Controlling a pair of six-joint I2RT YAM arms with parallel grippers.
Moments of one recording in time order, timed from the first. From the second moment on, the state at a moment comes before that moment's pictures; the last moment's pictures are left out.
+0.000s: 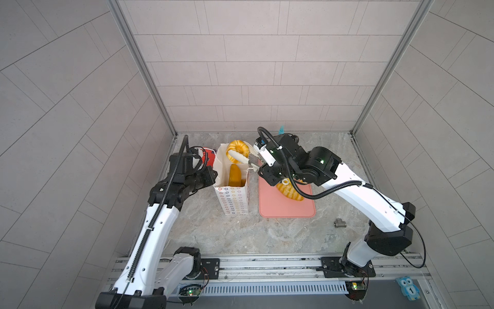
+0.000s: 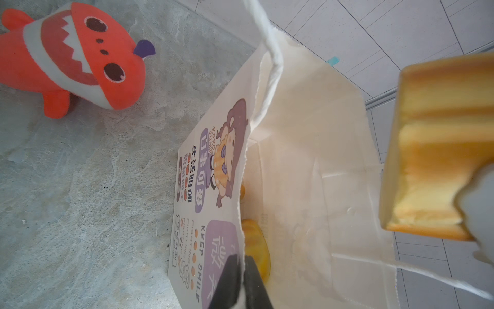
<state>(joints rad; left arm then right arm) -0.10 0.98 1.07 -0.81 0.34 -0.47 0.93 1.63 1.98 -1.17 0.15 0.19</state>
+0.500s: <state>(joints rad) -0.10 0.97 1.07 -0.81 0.34 -0.47 0.93 1.64 1.98 -1.16 0.15 0.18</state>
